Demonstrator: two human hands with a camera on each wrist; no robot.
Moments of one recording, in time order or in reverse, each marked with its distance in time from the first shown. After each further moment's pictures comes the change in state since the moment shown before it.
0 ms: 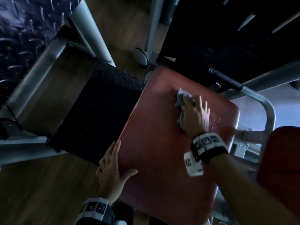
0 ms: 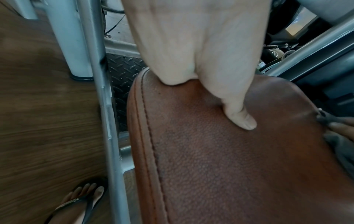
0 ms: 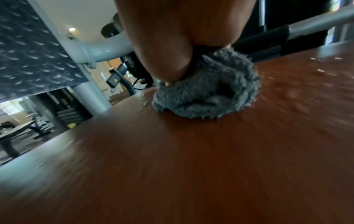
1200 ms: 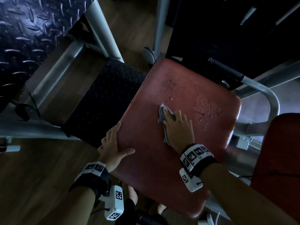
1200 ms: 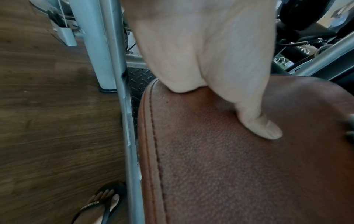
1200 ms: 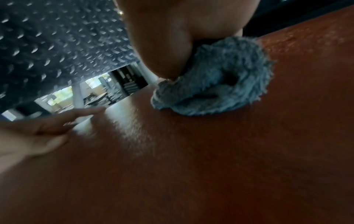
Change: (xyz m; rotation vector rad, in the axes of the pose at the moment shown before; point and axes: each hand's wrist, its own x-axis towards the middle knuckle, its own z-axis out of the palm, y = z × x) left_hand 0.005 -0.005 0.002 0.001 0.005 -0.014; right_hand -0.098 -0.029 -0.001 -0.078 -0.213 -0.213
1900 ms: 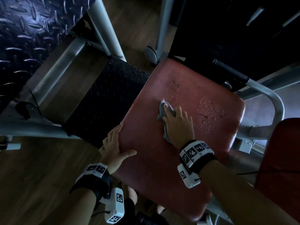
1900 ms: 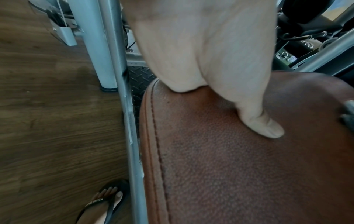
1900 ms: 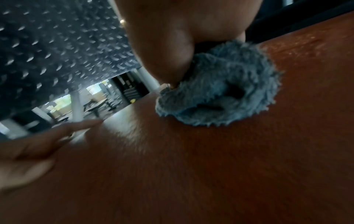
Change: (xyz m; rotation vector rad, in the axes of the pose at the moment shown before) left_hand 0.000 0.000 0.000 -0.020 0.002 -0.001; right_hand 0.021 -0.005 -0.002 0.002 -0.022 0.009
